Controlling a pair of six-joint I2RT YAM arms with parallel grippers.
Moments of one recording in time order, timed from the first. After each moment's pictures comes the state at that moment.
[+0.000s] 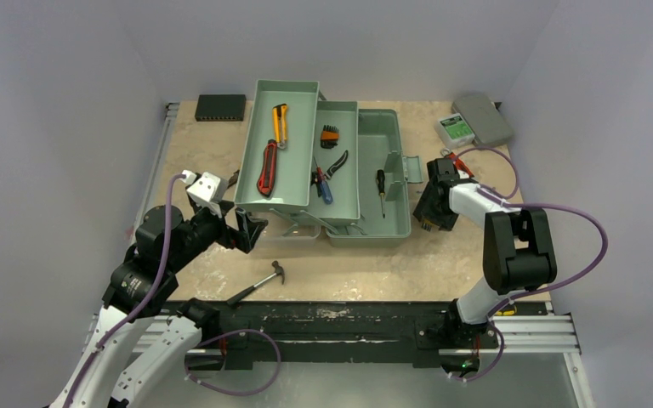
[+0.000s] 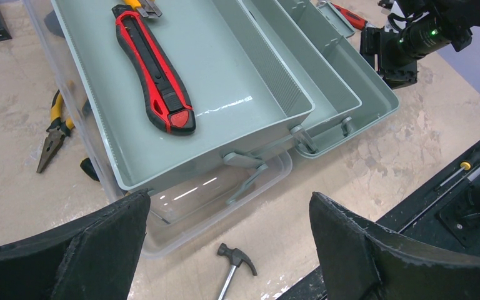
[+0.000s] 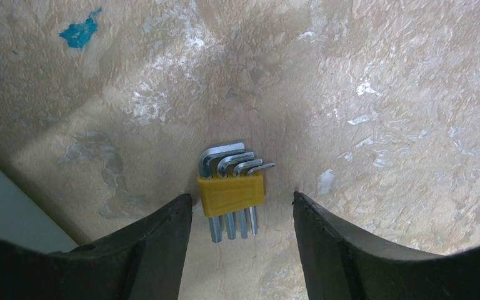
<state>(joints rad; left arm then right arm) -0.45 0.54 0.89 -0.62 0.14 -0.14 0.12 1.62 0.91 -0.50 0.24 0.61</state>
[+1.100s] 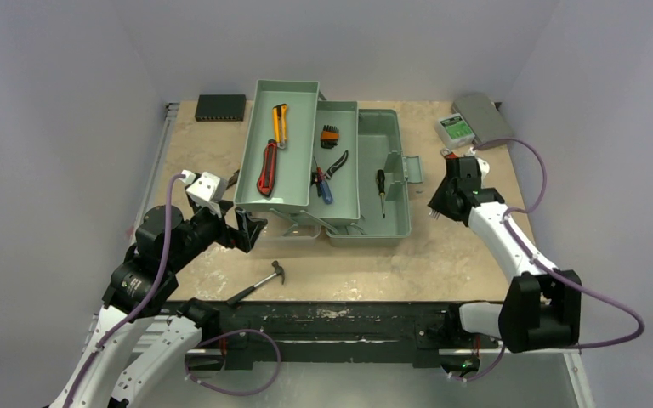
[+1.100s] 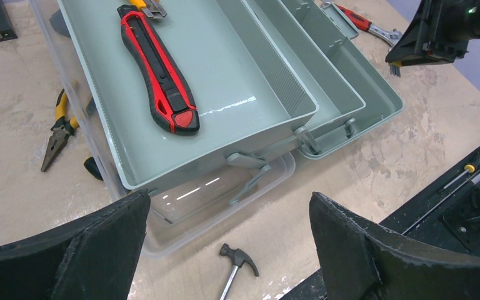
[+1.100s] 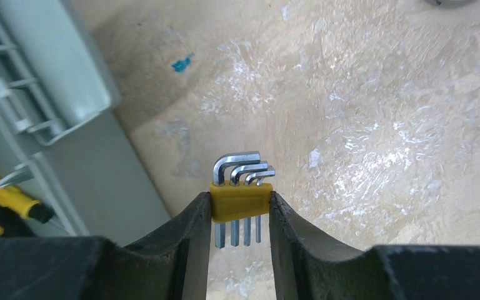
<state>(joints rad) -0.45 0.54 0.89 -0.62 0.13 -0.14 0.11 1.30 0.86 -0.52 0.24 0.61</state>
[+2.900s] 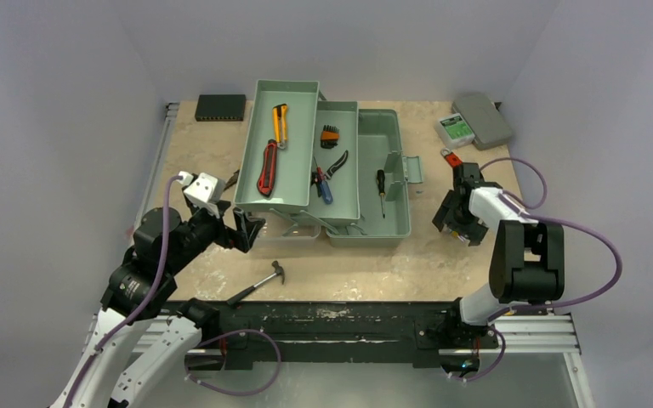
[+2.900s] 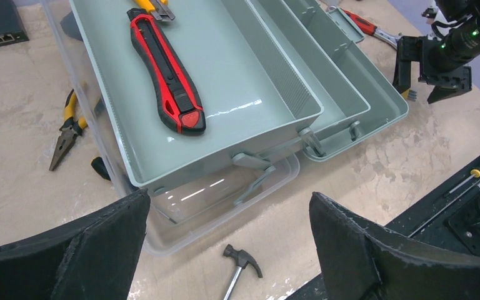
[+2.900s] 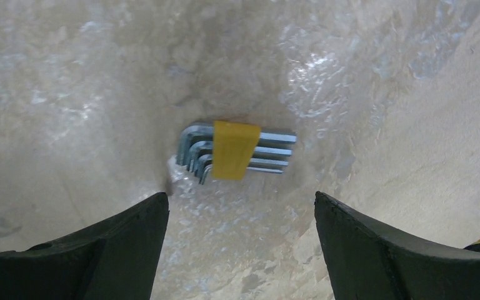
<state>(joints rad) -0.45 0.52 0.89 -0.62 0.11 -0.14 -0.04 1.55 0.90 -0.68 0.30 0.53</state>
